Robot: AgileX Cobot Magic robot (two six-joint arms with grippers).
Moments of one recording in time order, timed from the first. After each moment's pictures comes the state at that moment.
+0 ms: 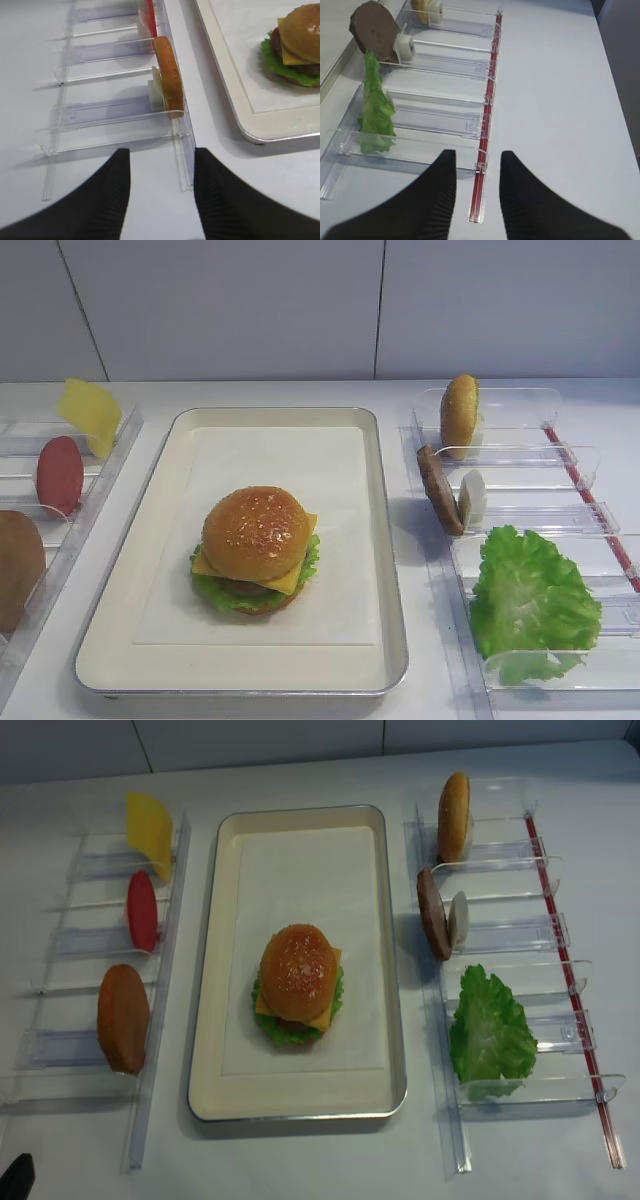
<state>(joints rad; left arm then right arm) -0.07 -0.02 -0.49 0.02 1.18 0.00 0.12 -0.02 -0.47 0.00 1.15 -0.03</state>
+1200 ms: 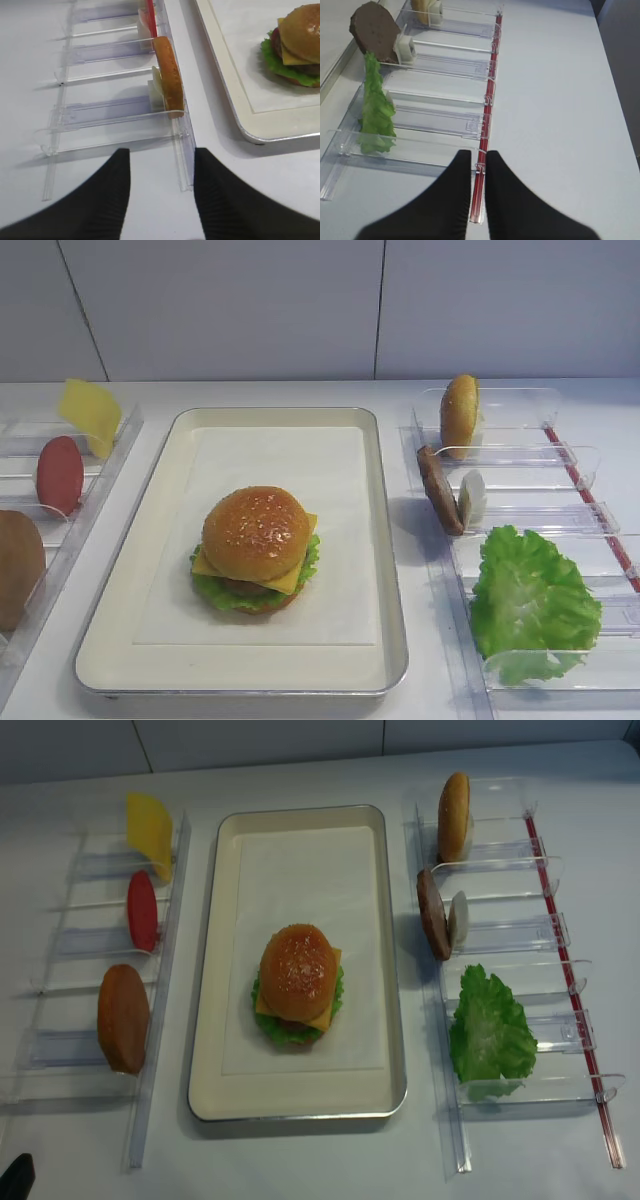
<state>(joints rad) -0.07 -0.02 -0.49 0.02 1.18 0.00 0.12 -0.02 -0.47 0.00 1.15 -0.03</state>
